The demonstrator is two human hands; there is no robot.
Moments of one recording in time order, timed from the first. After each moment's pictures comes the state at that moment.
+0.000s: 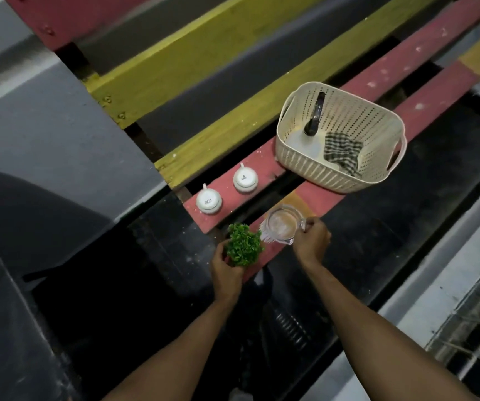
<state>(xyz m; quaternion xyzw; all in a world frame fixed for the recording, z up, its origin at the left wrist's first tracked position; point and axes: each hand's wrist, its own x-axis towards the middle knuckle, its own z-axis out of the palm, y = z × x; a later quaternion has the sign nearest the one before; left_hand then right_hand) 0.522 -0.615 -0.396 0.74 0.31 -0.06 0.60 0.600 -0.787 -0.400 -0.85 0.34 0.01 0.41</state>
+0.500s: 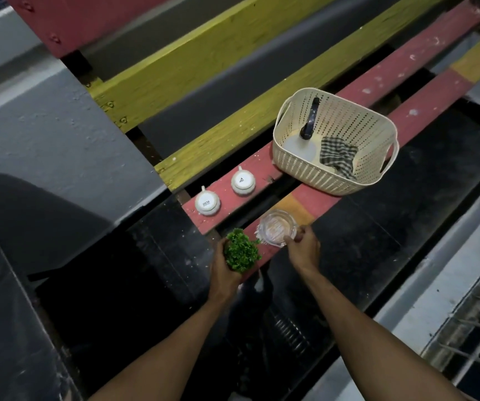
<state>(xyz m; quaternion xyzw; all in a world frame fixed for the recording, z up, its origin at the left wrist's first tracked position) 0.517 -0.607 -0.396 0.79 0.22 -0.11 0.56 0.583 -0.793 -0.406 -0.84 0.29 0.10 0.44</state>
